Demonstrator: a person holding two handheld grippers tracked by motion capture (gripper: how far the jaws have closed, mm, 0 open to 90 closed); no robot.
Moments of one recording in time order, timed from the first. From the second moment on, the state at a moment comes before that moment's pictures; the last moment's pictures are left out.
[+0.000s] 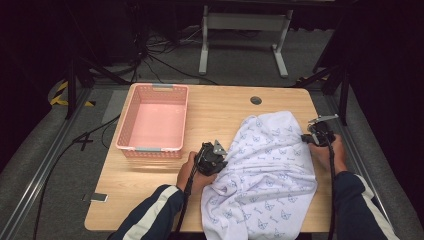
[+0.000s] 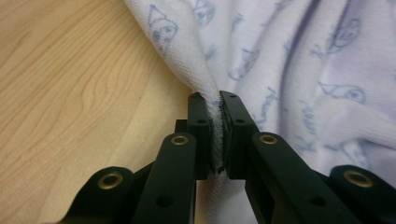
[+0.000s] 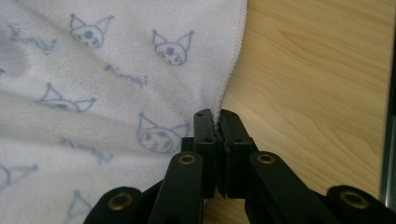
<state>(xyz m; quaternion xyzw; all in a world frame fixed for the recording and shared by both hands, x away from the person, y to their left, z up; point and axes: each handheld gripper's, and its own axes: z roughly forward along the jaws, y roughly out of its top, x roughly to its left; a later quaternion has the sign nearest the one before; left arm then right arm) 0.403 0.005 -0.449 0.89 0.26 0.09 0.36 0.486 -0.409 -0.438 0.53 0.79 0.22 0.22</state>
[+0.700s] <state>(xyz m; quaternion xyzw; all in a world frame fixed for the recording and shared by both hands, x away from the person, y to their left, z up) 0.371 0.033 -0.462 0.88 0.30 0.07 0.36 0.503 -0.251 -0.393 0.36 0.85 0.33 0.19</state>
